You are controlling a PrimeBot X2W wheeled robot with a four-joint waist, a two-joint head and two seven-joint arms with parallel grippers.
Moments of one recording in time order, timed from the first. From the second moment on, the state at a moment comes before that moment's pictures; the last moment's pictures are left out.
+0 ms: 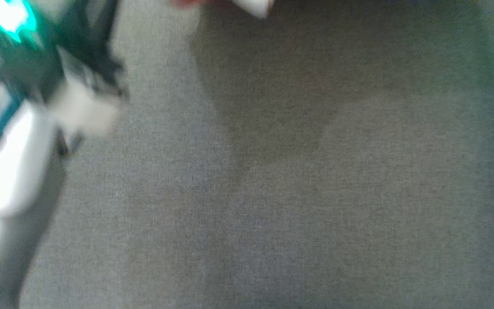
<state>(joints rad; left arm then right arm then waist) -0.82 0.42 -0.48 0.19 -0.22 -0.12 -0.26 -0.92 -0.56 0.31 0.75 0.33 0.12 -0.25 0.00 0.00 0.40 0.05</state>
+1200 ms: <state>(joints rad) -0.02 0.45 -0.48 -0.01 -0.25 -0.10 -0.26 -0.01 -0.39 0.01 0.36 0.34 0.12 -0.07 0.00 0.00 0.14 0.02</state>
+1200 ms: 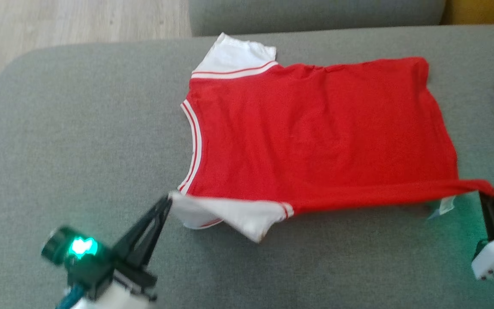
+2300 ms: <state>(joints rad) -0.50 0.29 -0.41 0.29 -0.18 -0.12 -0.26 -0.44 -0.39 0.13 0.62 0.38 0.12 -0.22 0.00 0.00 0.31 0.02</state>
